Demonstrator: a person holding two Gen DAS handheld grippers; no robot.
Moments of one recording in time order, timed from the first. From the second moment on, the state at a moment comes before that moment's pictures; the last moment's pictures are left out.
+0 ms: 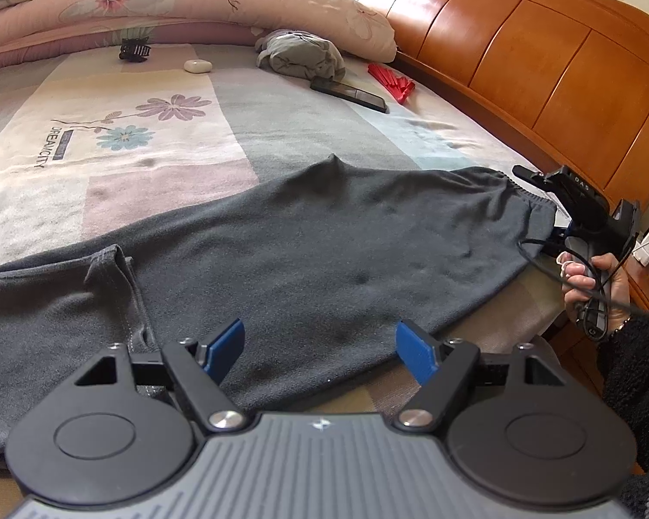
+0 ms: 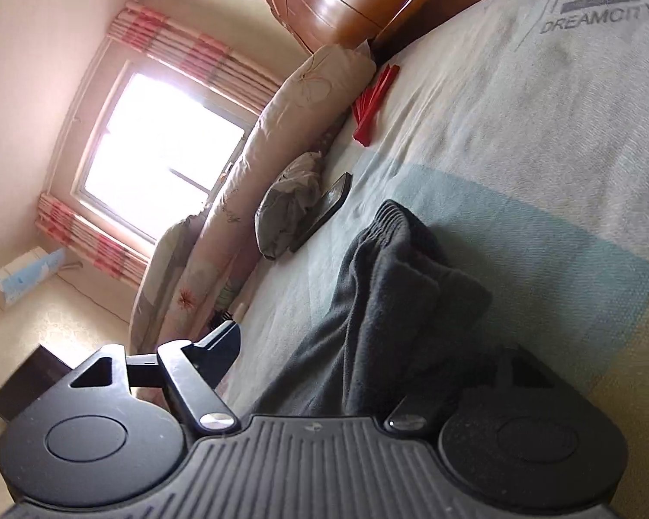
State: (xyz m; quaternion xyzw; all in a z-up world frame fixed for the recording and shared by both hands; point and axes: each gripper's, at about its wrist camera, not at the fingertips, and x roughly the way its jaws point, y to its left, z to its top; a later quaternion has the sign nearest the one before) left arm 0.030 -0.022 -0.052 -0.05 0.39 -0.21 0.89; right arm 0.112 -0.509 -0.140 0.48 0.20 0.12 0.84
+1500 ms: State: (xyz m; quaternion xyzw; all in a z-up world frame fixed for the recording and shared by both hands) left arm 0.005 0.034 -0.035 0.02 0.40 -0.18 0.90; right arm 0.102 -0.371 -0.014 0.15 0.25 0.10 0.95
